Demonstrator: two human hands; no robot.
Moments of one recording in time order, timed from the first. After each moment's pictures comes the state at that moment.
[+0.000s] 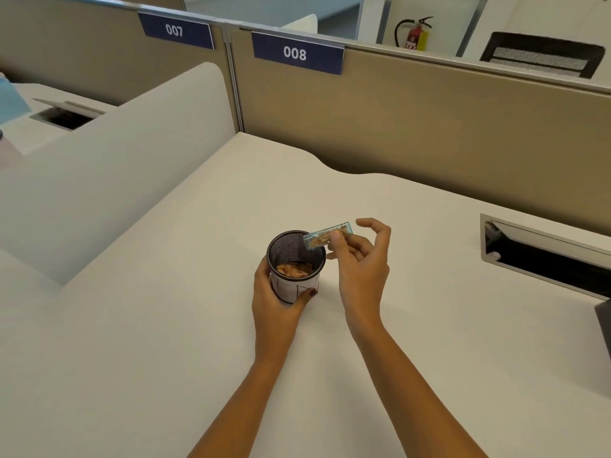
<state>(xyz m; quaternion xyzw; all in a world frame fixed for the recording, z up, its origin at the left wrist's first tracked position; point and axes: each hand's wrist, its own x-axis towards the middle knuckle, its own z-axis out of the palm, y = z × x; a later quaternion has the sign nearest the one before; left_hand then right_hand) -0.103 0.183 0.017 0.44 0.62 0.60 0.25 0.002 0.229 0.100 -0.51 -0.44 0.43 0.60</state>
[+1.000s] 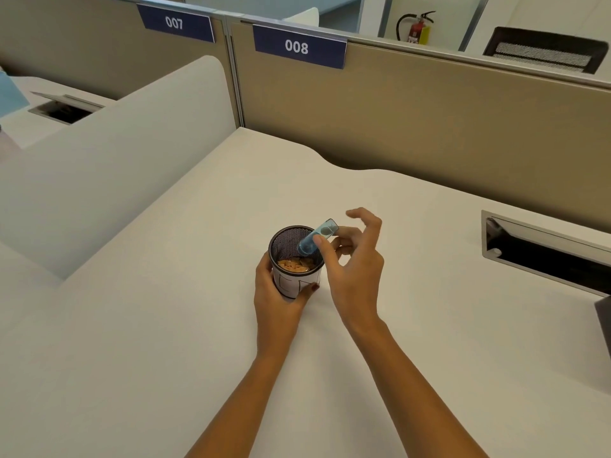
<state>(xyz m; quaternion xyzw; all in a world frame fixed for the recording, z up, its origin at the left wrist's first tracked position) -0.101 0.184 0.016 0.43 0.63 0.60 0.25 0.001 0.226 0.093 -0.46 -0.64 0.26 0.56</state>
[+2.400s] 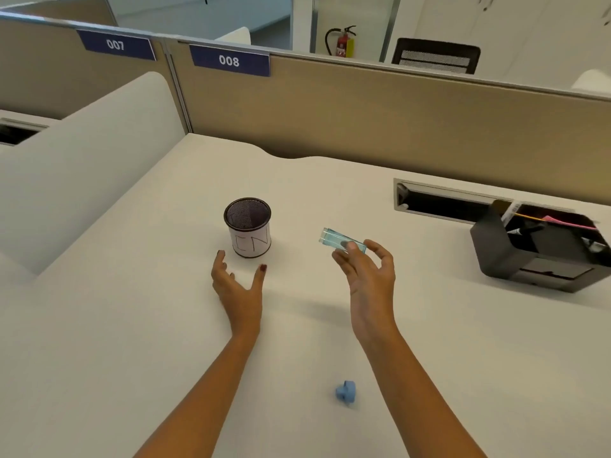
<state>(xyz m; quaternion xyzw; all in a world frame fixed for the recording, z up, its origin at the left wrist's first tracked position) -0.070 0.108 0.033 0.36 0.67 0.60 0.26 0.099 0.083 0.139 -0.46 -0.21 0.56 0.65</state>
